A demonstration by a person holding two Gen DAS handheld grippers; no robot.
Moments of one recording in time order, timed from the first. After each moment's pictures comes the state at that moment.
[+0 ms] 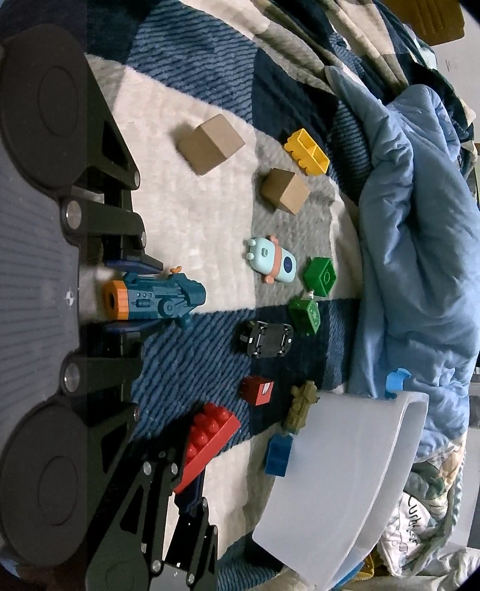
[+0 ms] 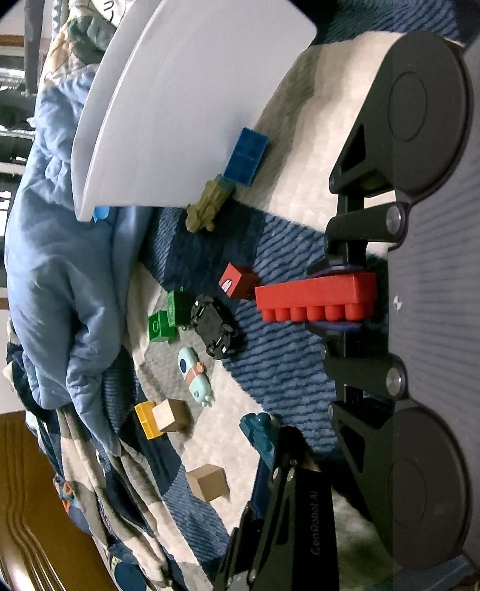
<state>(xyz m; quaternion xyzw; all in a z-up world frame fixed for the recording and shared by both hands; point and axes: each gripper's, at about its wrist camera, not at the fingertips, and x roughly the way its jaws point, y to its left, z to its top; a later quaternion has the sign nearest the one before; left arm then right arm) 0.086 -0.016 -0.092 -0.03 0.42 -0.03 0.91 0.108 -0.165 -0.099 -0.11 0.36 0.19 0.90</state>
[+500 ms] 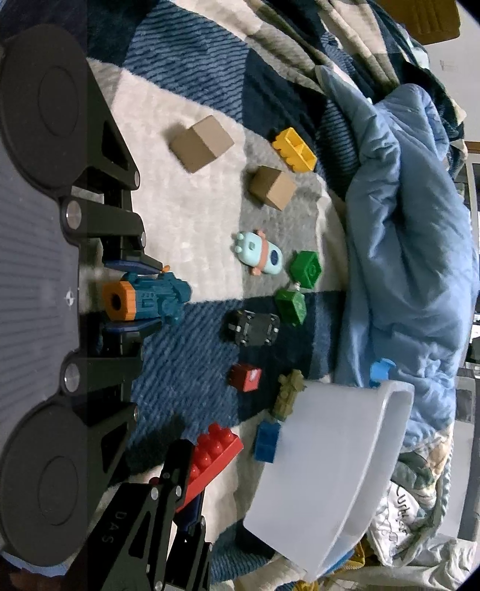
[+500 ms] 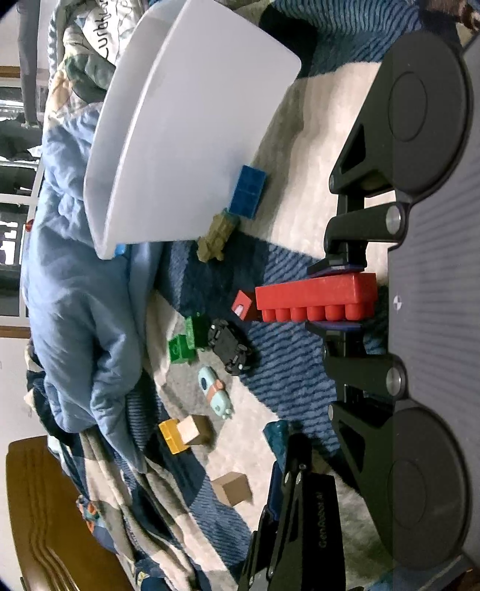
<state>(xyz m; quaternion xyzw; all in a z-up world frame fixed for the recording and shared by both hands) 0.079 -0.020 -0.078 -0.03 0.40 -0.05 0.91 0.093 -0.177 -0.079 -0.09 0.34 0.16 0.92</state>
